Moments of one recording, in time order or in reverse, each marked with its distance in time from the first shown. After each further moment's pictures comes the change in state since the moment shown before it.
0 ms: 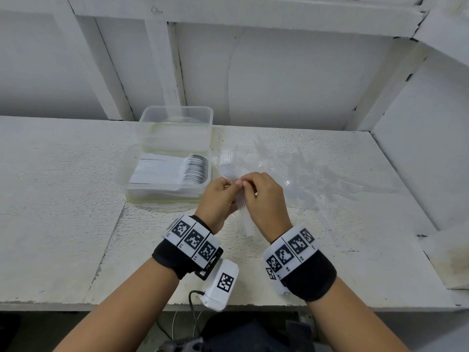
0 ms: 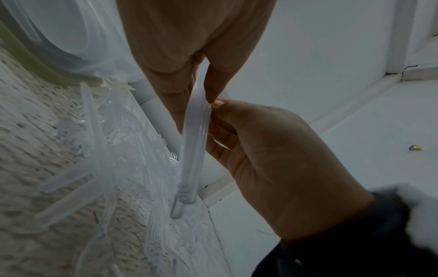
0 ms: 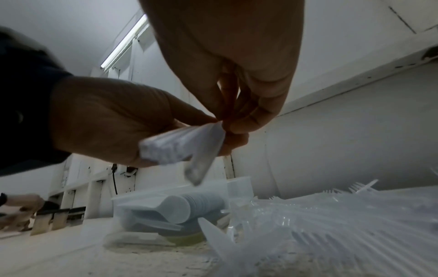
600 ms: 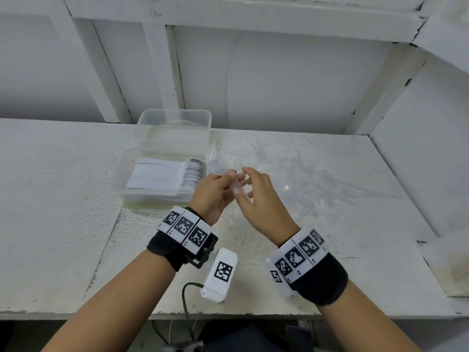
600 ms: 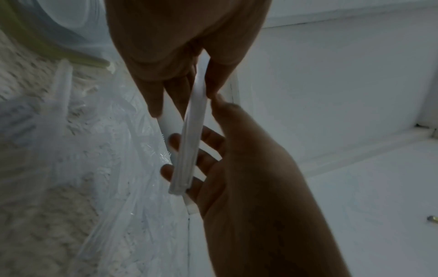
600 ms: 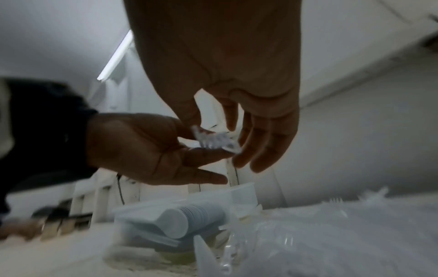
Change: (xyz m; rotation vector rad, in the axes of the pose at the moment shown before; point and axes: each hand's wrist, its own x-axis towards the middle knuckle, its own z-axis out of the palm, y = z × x) left_hand 0.022 0.015 -0.007 -0.249 -0.015 -0.094; right_hand 0.008 -0.005 -0.012 0.060 -0.286 0.095
